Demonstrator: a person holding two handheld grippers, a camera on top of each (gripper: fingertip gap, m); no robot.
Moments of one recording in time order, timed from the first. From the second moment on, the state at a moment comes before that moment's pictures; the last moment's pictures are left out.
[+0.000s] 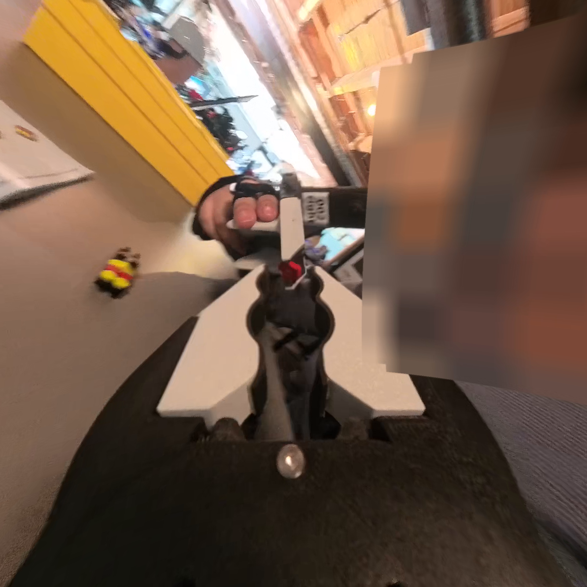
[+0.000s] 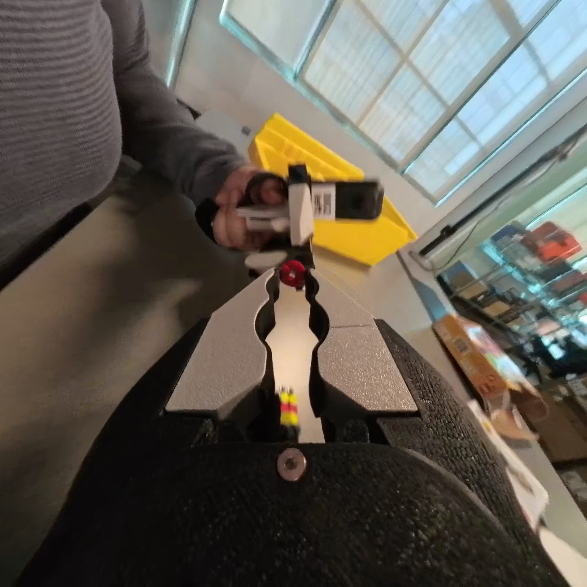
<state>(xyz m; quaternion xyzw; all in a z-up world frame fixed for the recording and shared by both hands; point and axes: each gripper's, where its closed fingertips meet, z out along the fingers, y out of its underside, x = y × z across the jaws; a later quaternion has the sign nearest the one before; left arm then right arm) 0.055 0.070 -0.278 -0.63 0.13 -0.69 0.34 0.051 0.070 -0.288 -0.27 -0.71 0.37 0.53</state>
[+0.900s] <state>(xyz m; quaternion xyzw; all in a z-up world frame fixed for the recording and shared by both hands) 0.049 0.087 -0.328 -0.75 0.26 -0.38 0.48 0.136 0.176 -0.388 -0.58 -0.73 0.21 0.28</state>
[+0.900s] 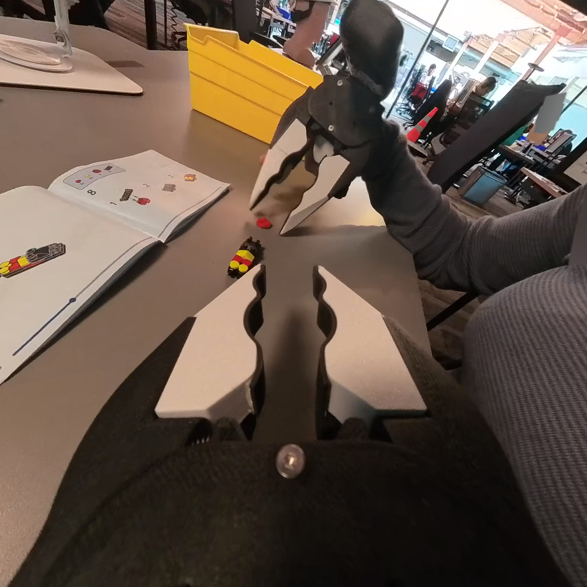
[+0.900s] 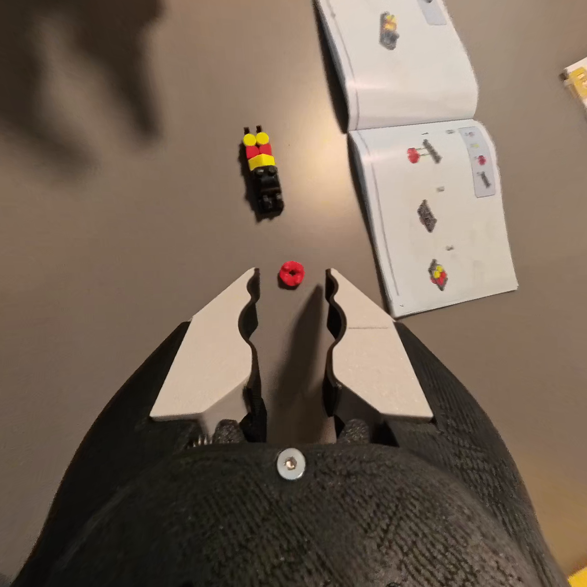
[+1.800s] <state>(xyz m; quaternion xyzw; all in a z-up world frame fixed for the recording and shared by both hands) -0.132 0.015 -0.230 -0.73 0.21 0.01 0.65 0.161 0.300 -0.282 -0.47 -0.44 -0.01 0.77</state>
